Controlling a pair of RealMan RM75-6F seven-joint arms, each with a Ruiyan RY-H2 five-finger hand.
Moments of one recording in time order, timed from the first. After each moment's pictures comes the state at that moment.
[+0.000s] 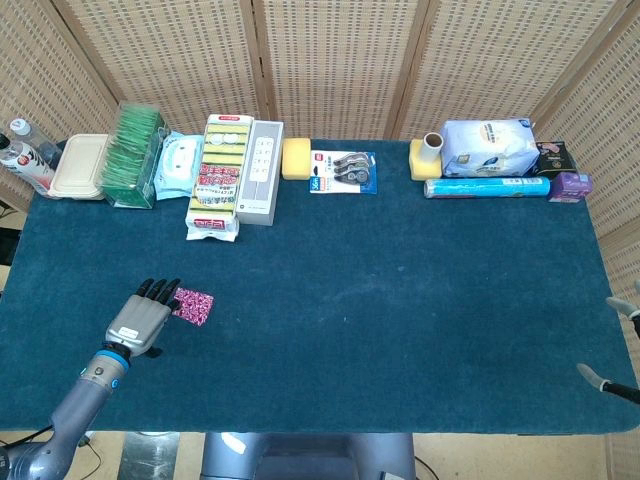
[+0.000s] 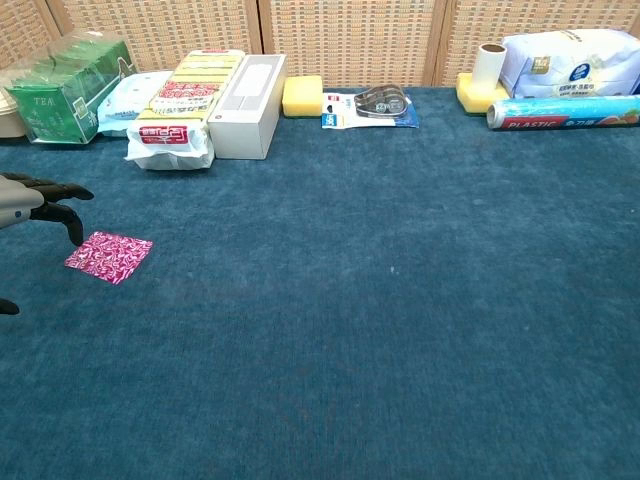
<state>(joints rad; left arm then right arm) -0.55 -1.26 0.01 -1.78 0.98 0.98 0.77 -0.03 -0.93 0.08 -1.68 -1.53 1.60 0.36</state>
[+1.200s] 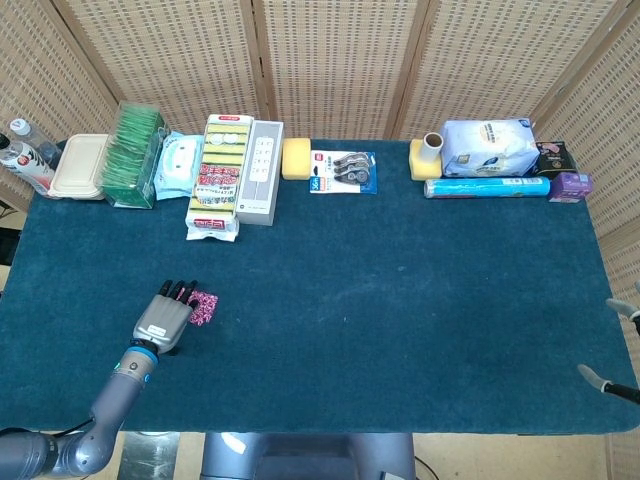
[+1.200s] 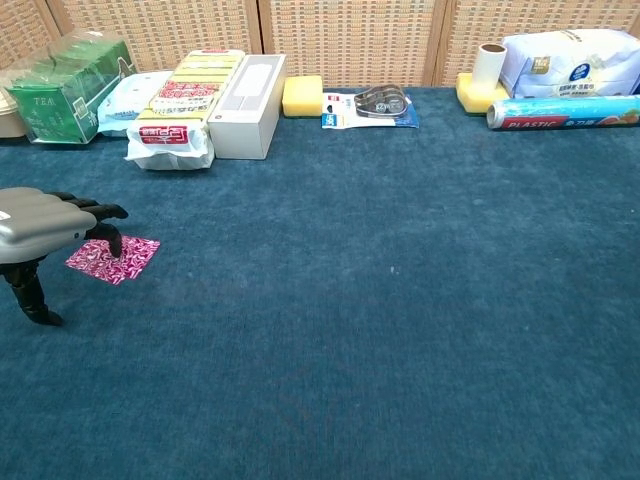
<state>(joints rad) -0.67 -1.42 0.04 -1.73 0.77 1.06 0.95 -0.03 -0.92 0.08 -1.68 -1.53 1.59 0.40</state>
